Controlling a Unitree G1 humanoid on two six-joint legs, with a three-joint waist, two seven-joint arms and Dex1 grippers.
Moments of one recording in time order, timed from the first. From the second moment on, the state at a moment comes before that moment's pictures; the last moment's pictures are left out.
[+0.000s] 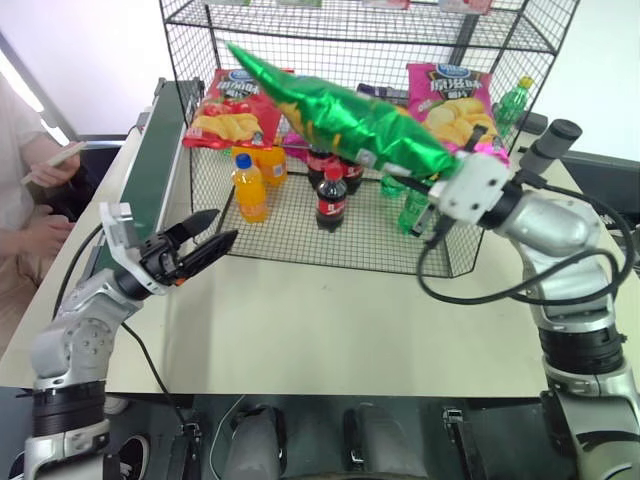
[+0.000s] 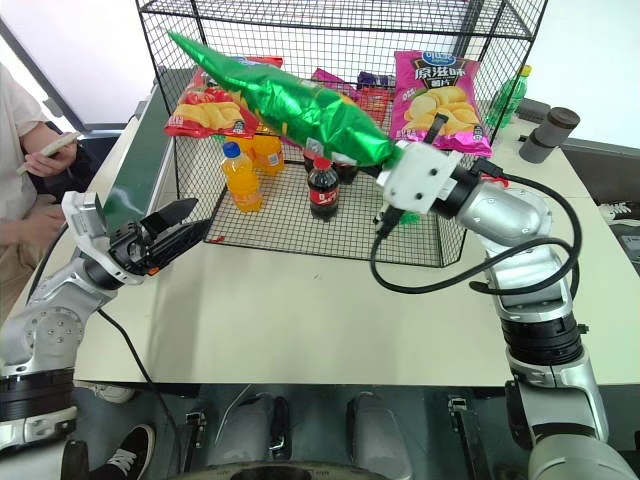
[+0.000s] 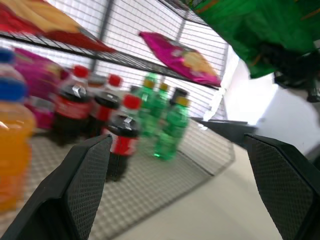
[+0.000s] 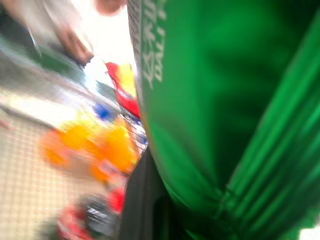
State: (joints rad) left arm -0.23 0.53 0.32 -0.06 -0.81 0.43 -0.98; right arm -0.58 -0.64 0.06 -0.25 -0.14 -0.11 0.64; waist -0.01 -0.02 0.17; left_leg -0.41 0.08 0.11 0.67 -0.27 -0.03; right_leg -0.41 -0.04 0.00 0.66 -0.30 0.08
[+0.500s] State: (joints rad) left arm -0.22 0.47 0.22 -0.08 -0.53 0.15 -0.87; right arm -0.76 -0.48 0.23 0.04 -0.76 0.13 0.31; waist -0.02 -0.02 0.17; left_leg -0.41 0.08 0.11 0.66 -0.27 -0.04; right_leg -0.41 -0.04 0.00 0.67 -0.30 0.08
